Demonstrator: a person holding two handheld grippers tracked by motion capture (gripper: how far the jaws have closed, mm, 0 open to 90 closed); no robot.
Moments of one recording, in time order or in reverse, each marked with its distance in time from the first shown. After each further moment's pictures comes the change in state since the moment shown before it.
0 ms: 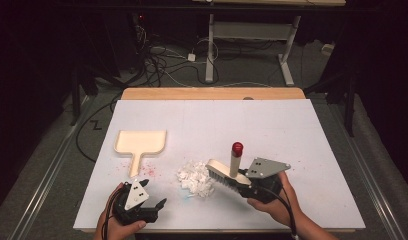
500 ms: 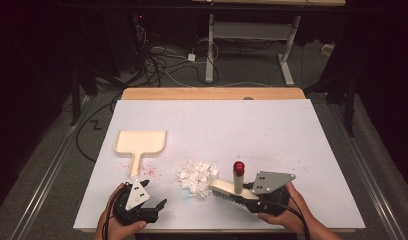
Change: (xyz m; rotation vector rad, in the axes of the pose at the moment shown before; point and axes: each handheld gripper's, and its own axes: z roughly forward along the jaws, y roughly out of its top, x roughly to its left) left arm -0.001 0.000 0.002 0.009 -0.004 0.005; right arm 0.010 -0.018 -0.009 0.073 0.142 -0.122
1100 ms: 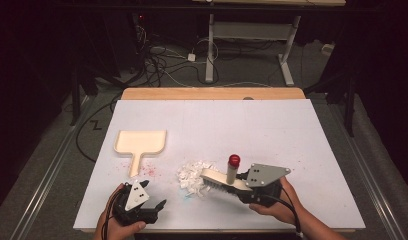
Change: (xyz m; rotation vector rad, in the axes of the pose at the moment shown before) left arm 0.000 -0.002 -0.001 0.001 0.000 0.005; right arm -0.010 0.016 0.004 -0.105 -0.038 -0.043
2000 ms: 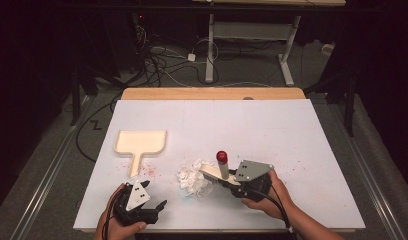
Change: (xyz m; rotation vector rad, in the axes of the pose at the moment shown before) left arm 0.000 0.000 0.001 0.006 -0.006 0.003; right arm -0.006 -0.002 0.030 0.093 -0.073 0.011
